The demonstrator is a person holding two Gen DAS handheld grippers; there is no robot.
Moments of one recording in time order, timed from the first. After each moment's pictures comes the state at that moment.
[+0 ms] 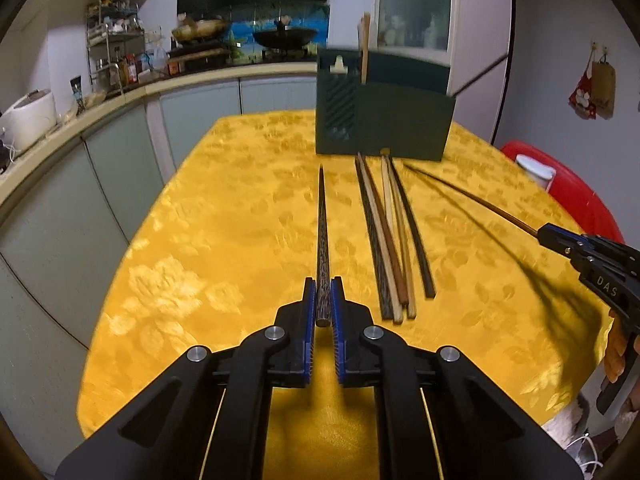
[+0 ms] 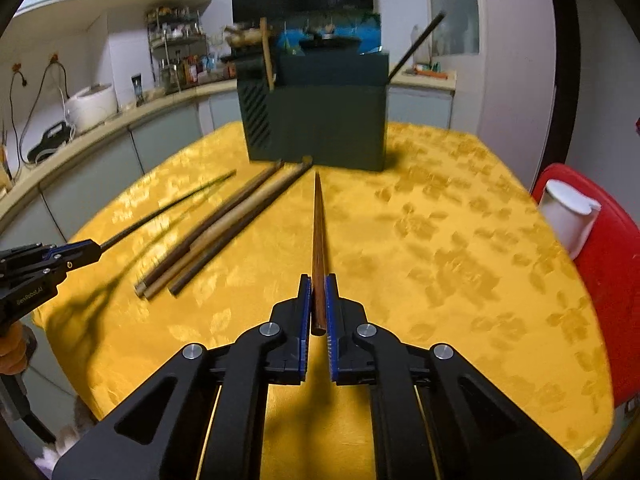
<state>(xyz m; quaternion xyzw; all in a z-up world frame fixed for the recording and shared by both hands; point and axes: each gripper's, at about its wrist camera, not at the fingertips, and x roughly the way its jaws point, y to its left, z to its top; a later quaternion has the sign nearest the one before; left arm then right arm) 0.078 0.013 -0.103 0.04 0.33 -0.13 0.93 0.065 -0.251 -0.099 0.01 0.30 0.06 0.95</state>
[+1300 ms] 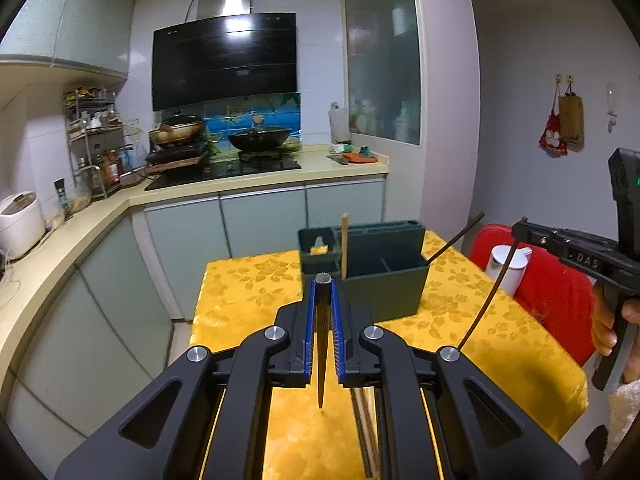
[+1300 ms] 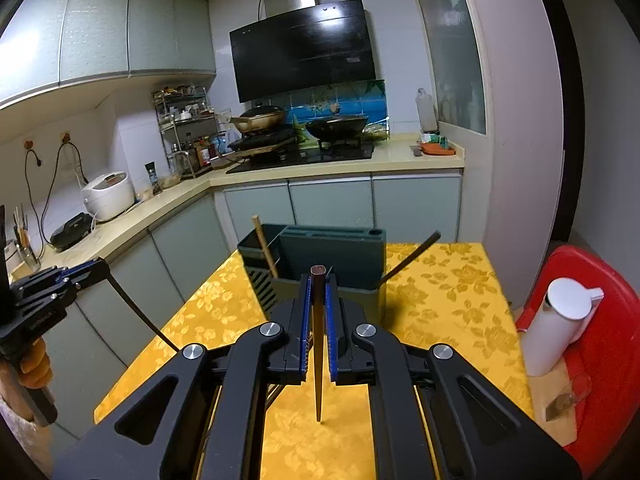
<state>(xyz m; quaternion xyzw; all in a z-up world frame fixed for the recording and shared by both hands) 0.138 -0.009 0.080 0.06 0.21 -0.19 0.96 0.139 -0.288 0.074 0.05 0.22 0.09 0.97</state>
